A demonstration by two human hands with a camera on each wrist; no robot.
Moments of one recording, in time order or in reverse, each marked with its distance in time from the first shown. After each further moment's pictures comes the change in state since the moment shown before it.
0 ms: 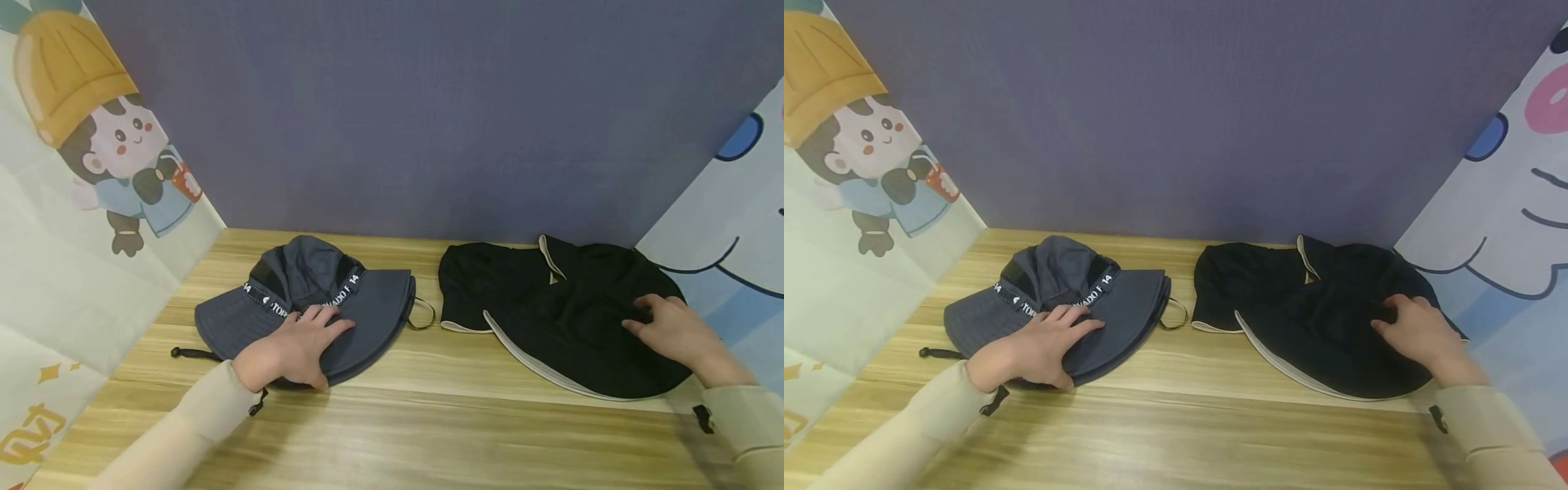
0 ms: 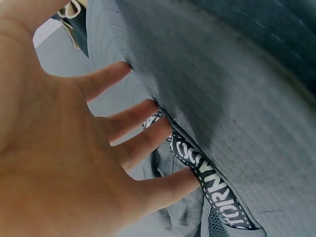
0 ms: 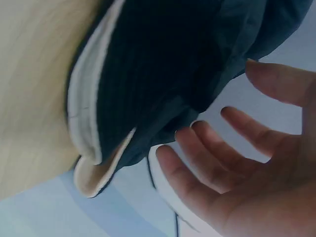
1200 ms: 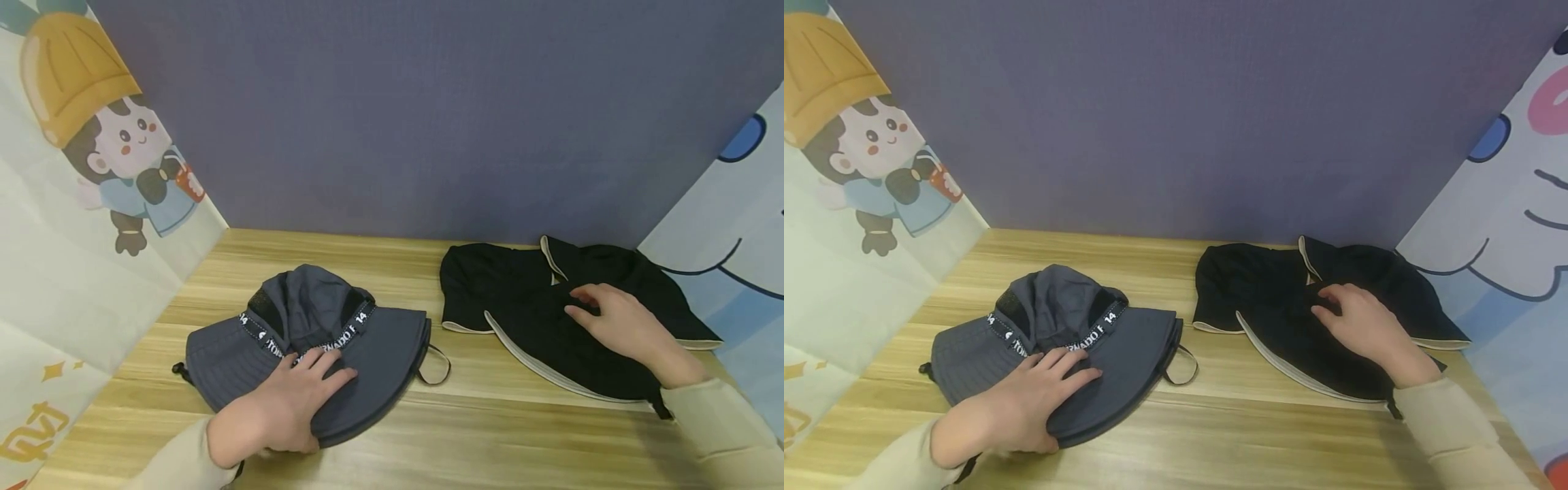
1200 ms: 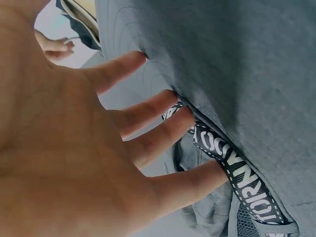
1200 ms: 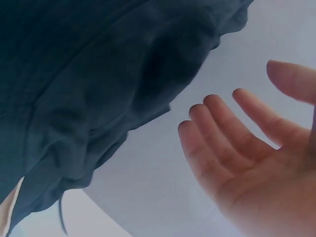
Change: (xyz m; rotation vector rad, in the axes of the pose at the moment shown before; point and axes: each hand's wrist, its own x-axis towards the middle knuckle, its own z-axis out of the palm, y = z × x) left_hand -0.055 0.040 0.019 0.048 -0.029 0.054; right_hand 0.002 -0.096 0.001 0.081 0.059 -0.194
